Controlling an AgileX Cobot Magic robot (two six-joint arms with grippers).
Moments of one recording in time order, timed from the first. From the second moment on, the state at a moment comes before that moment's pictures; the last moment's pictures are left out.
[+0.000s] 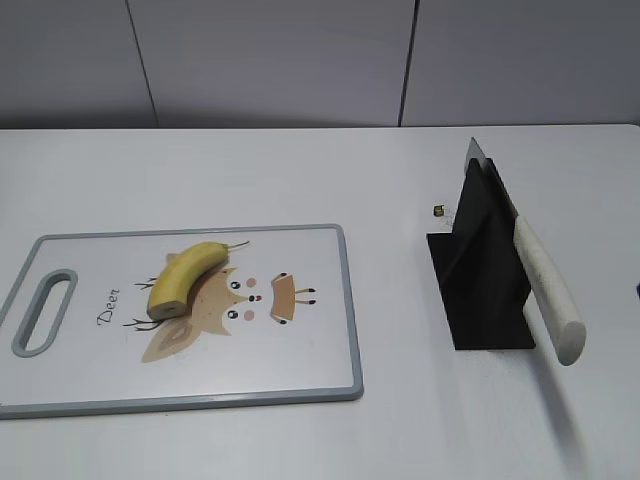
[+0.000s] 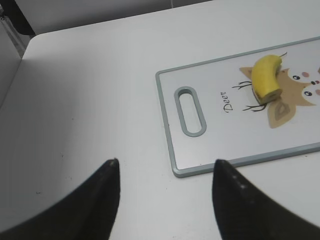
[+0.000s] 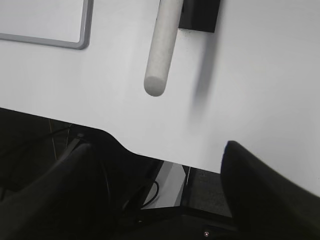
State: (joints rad) left arm -0.03 -0.01 -0.48 -0.08 1.10 0.21; right arm 0.43 0.96 -0.93 0.16 1.21 0.27
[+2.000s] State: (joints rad) left arm -0.03 -0.01 -0.48 -0.08 1.10 0.21; right arm 0.43 1.58 -0.99 0.10 0.95 0.29
